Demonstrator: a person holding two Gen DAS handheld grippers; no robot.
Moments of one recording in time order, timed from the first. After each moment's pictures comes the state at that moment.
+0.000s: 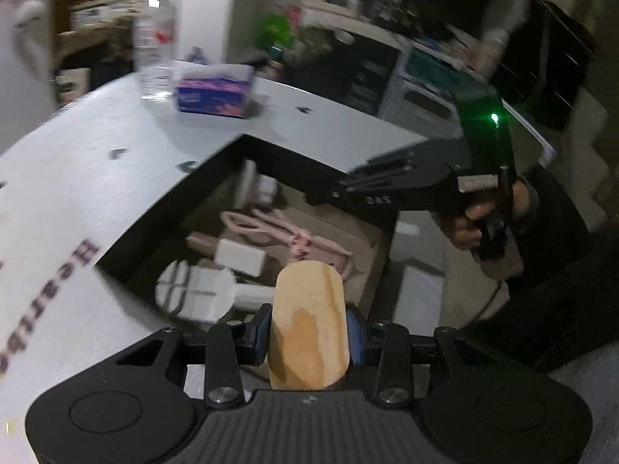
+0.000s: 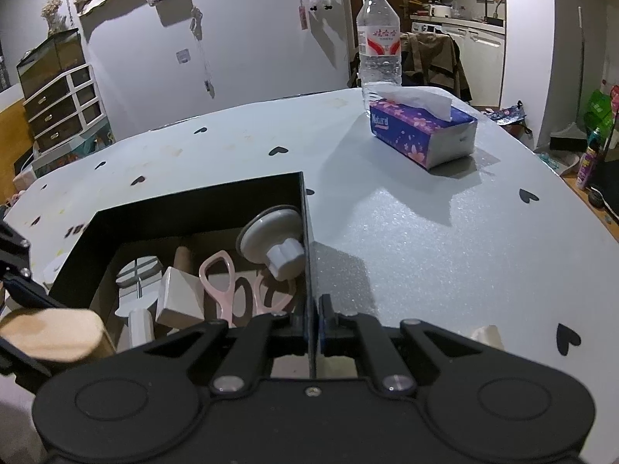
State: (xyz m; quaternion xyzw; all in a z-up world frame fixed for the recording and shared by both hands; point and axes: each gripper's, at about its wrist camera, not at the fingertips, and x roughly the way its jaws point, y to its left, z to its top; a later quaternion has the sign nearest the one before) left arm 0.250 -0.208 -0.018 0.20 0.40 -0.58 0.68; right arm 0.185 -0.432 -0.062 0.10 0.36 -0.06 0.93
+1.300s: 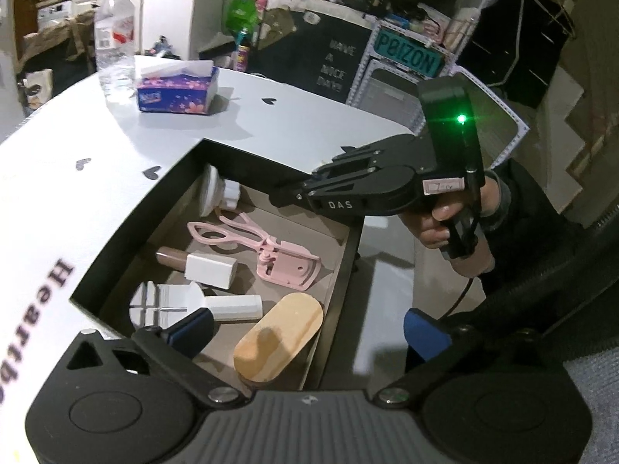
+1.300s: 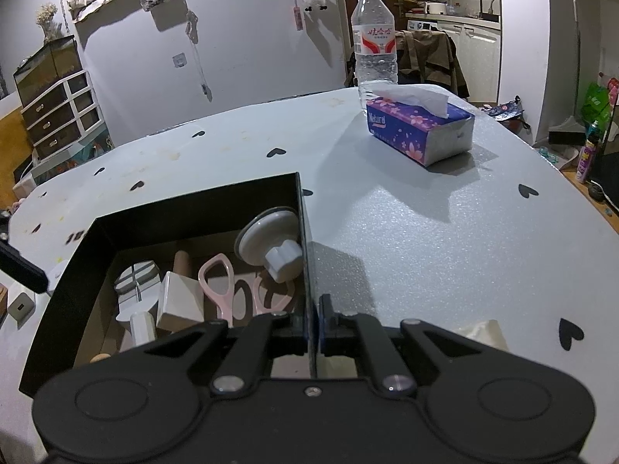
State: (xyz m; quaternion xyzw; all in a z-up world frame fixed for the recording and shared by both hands) left arm 0.245 -0.217 0.001 0.21 0.41 -0.60 0.65; right arm 0.186 -0.434 -0.062 0.11 0.36 -0.06 0.93
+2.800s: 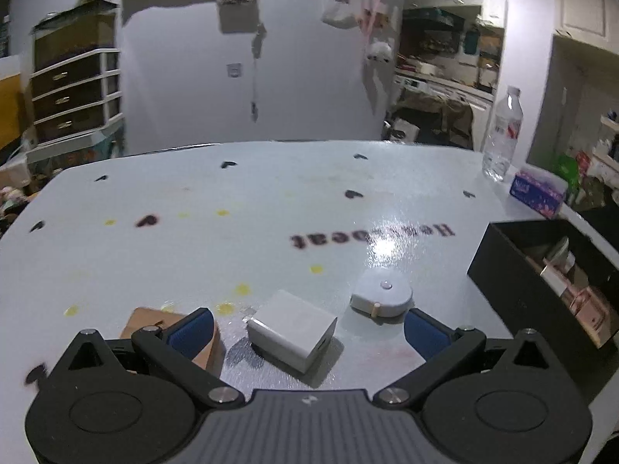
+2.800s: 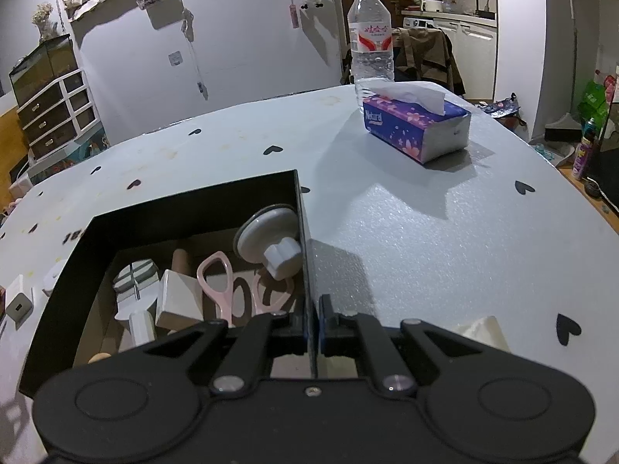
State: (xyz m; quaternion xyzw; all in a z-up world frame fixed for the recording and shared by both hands) left arm 0.239 -0.001 -0.033 0.04 0.32 -0.16 0.93; right arm 0.184 -0.434 -0.063 0.11 0.36 -0.06 0.92
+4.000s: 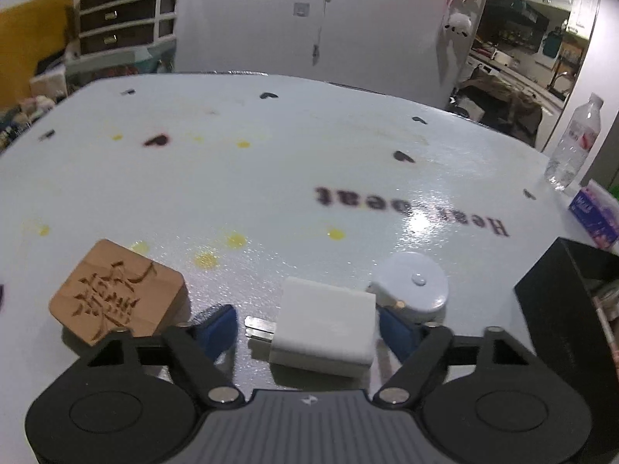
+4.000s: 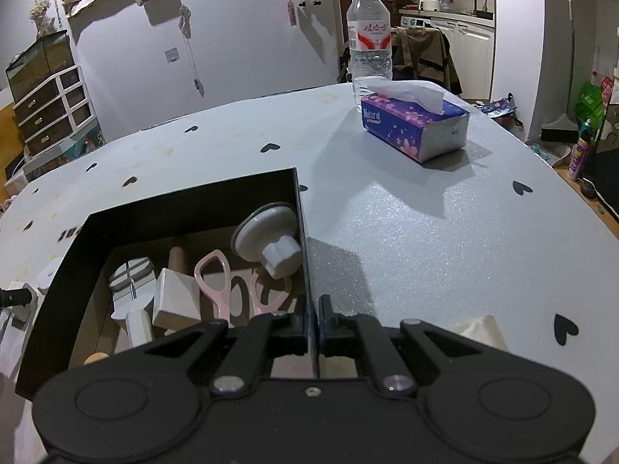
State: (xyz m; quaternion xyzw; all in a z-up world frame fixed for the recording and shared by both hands) left arm 0.271 -0.029 -0.065 -0.03 0.40 -0.06 0.91; right arm 0.186 -0.431 -0.062 0.10 0.36 -0.07 0.92
